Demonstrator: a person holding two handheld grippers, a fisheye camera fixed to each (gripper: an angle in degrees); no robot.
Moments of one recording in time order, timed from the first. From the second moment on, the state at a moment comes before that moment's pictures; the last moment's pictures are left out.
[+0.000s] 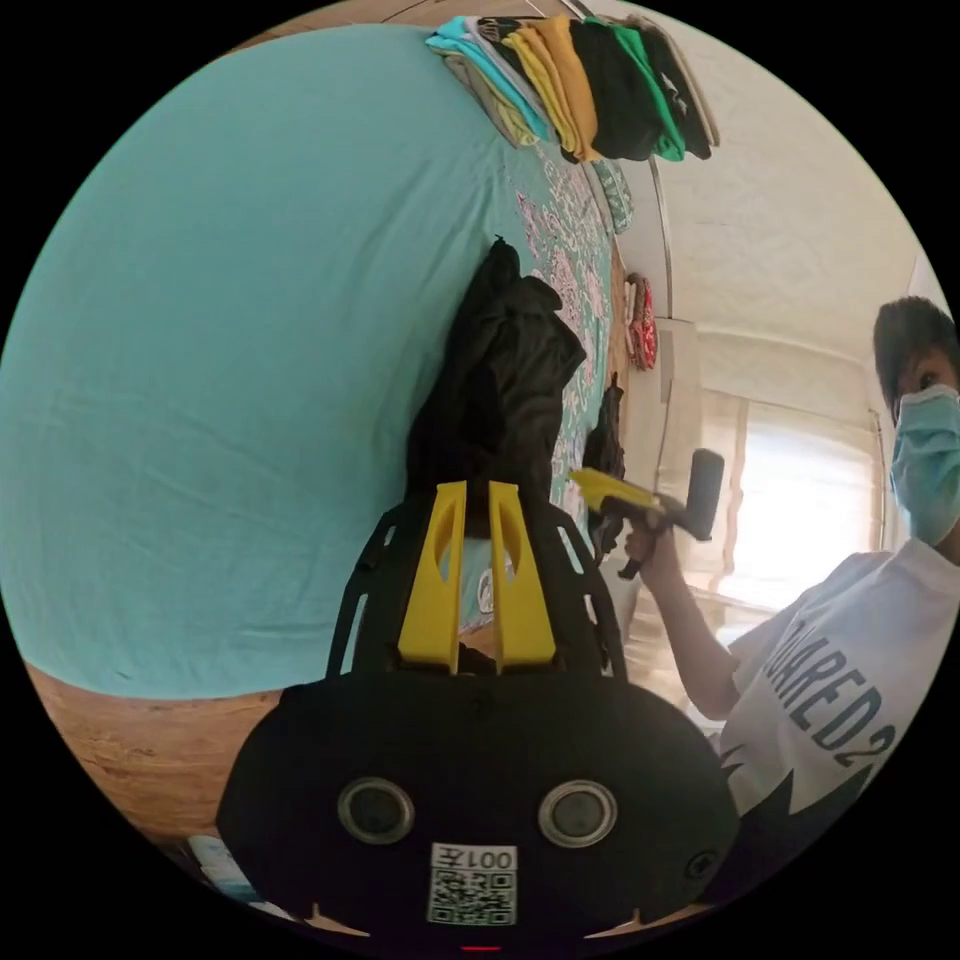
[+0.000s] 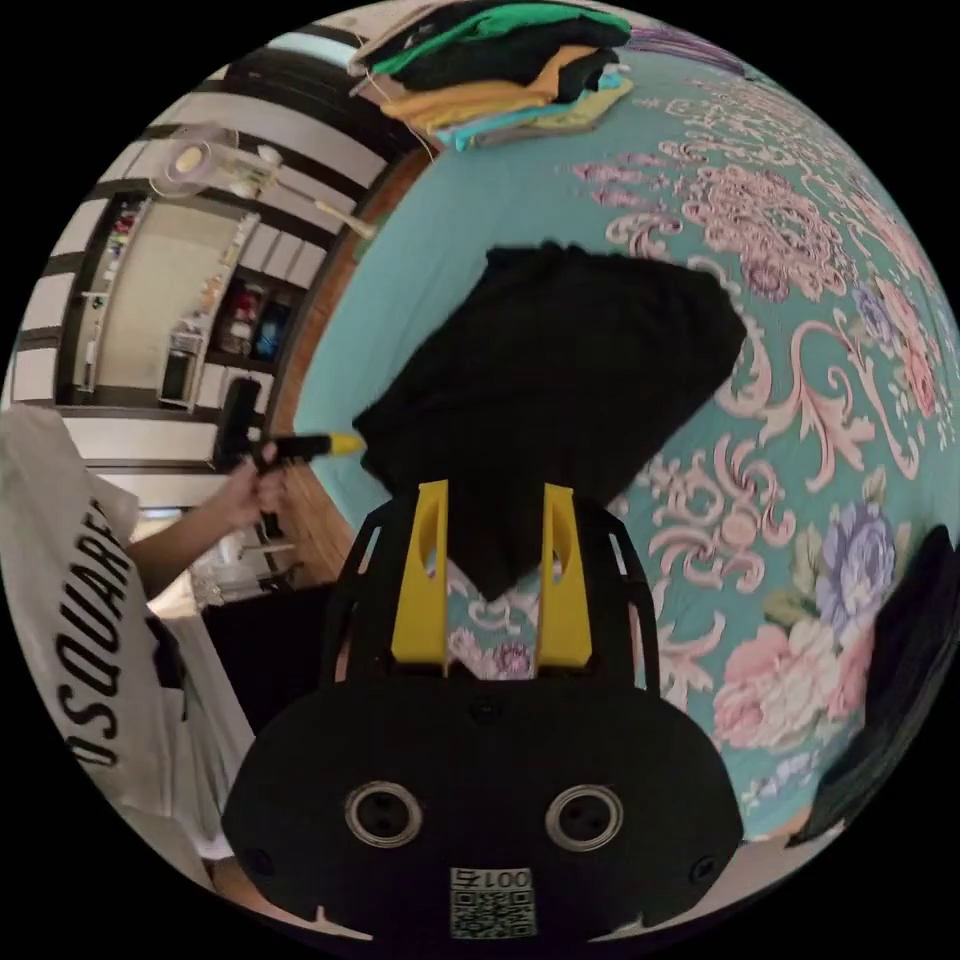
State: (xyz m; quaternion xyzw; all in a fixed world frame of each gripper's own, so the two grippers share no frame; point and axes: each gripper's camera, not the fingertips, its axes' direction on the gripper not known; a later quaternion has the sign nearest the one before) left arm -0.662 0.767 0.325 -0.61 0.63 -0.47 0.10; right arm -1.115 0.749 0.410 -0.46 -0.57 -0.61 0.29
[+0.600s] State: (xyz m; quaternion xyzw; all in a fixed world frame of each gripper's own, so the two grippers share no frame) left arm -0.626 0.818 0.298 -0.68 0.52 -0.51 0.09; right arm -0.968 0.718 0.307 -0.38 -0.49 -0.64 0.46
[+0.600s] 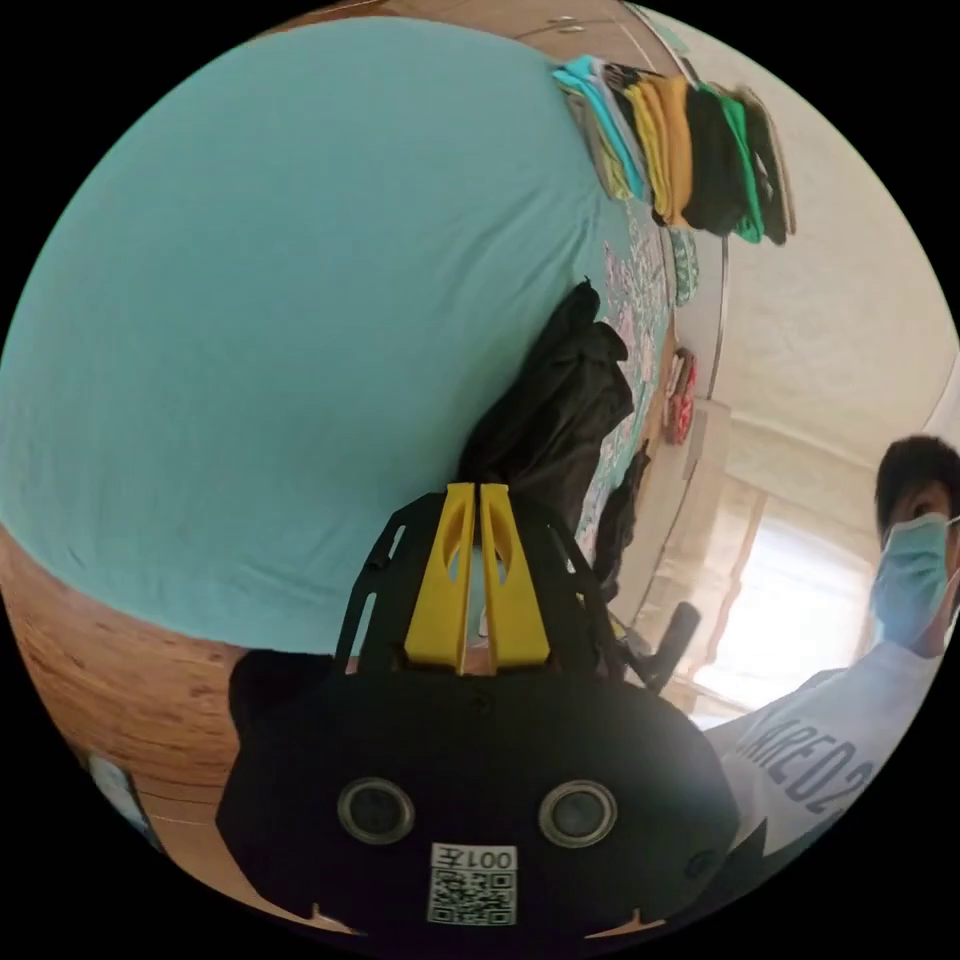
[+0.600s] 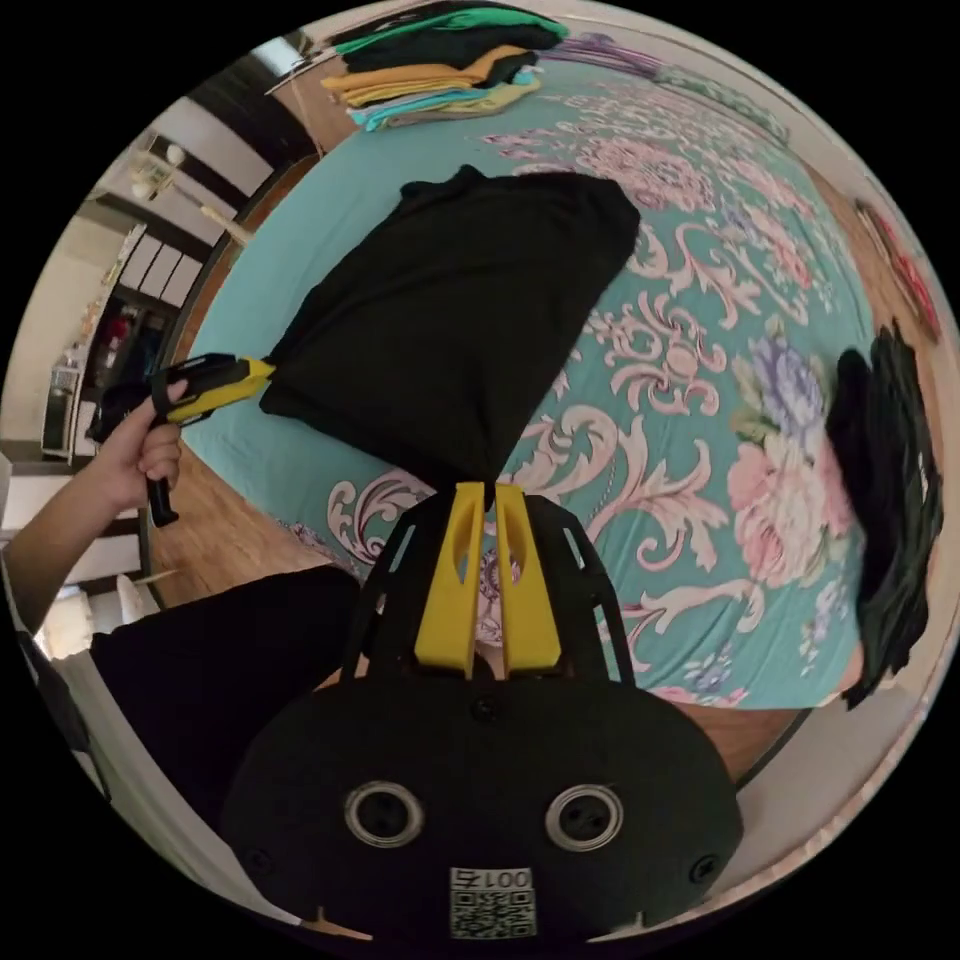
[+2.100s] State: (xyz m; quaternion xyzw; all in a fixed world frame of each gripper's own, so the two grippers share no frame) left arm -0.615 0.816 0.309 -0.57 0.34 -0.74 -0.15; right arm -0.932 0.472 0.321 -0.44 -0.61 -0.53 0.40
